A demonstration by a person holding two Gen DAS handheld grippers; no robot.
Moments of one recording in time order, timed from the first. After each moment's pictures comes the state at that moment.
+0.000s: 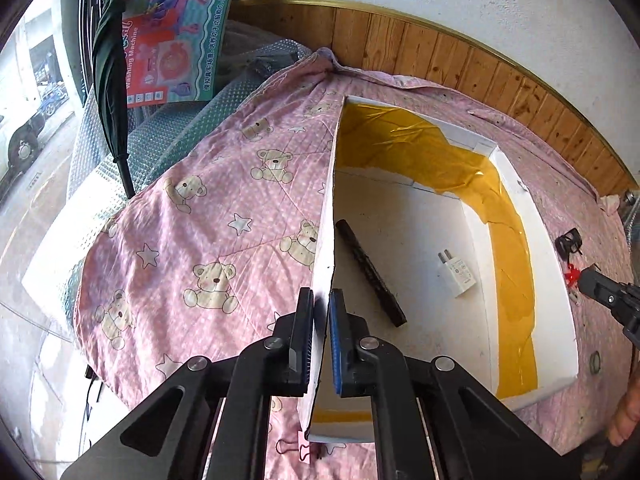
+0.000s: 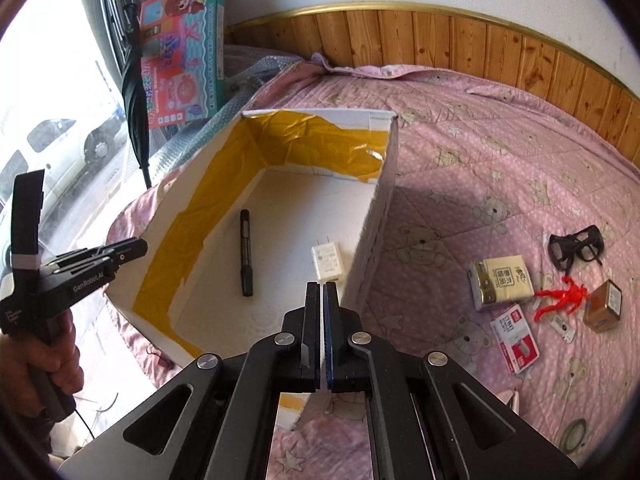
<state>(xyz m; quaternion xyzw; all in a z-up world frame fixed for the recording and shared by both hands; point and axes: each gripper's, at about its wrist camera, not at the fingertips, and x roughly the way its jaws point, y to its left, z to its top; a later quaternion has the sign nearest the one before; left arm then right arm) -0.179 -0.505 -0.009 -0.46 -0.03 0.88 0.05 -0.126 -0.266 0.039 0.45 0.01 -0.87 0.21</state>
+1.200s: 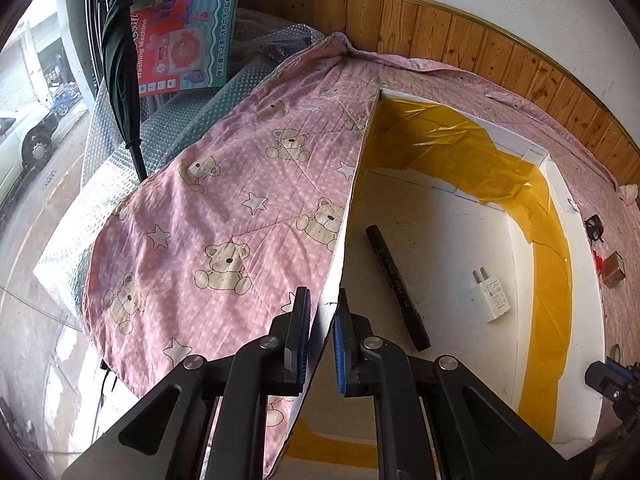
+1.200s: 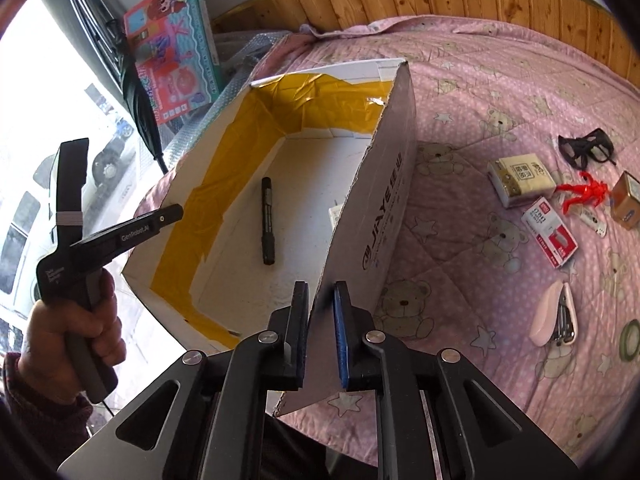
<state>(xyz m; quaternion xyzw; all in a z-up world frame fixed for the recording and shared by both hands) -0.181 -0.506 -0.028 -0.48 -0.01 0.88 0.02 -0.074 -0.258 0.018 0.50 -0.08 -0.84 0.22</state>
